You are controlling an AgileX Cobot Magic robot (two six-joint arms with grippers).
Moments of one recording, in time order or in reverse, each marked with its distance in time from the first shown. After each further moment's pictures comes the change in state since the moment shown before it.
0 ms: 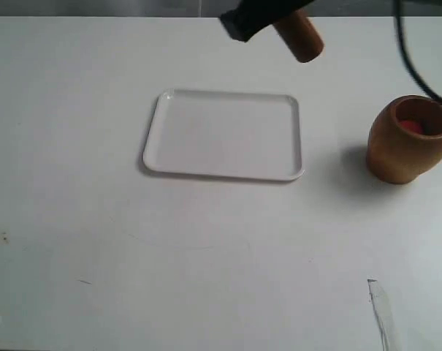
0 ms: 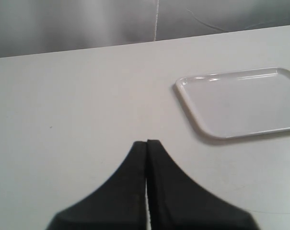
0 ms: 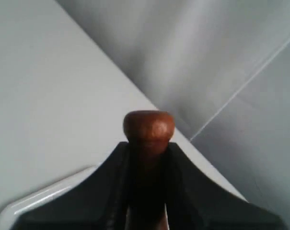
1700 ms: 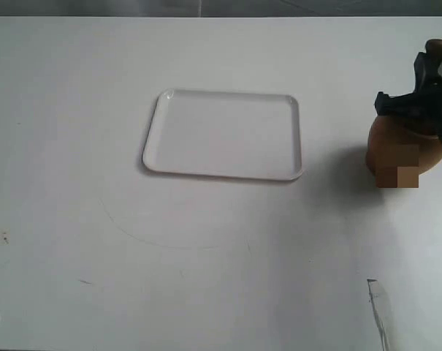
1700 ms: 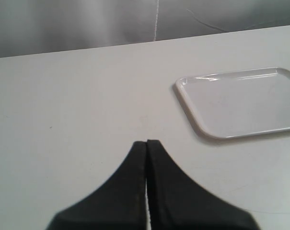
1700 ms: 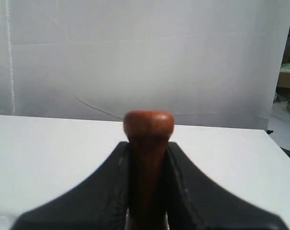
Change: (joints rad) left arm 0.000 0.000 0.000 0.000 0.000 0.000; right arm -0.433 0.378 0.717 0.424 -1.338 0.052
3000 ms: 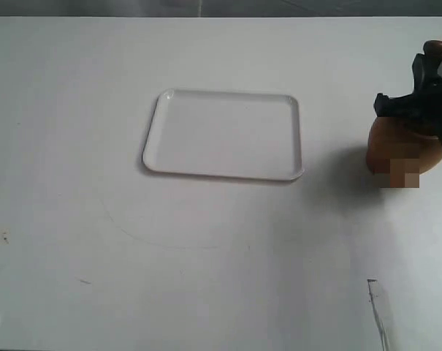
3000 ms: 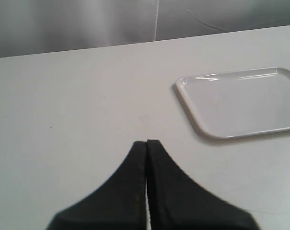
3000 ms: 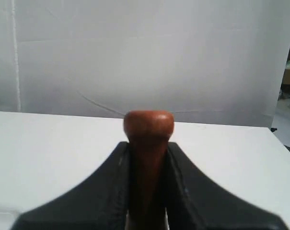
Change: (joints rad) left arm 0.000 0.000 0.000 0.000 0.000 0.000; right arm 0.000 -0.022 0.003 -0.007 0.031 -0.001
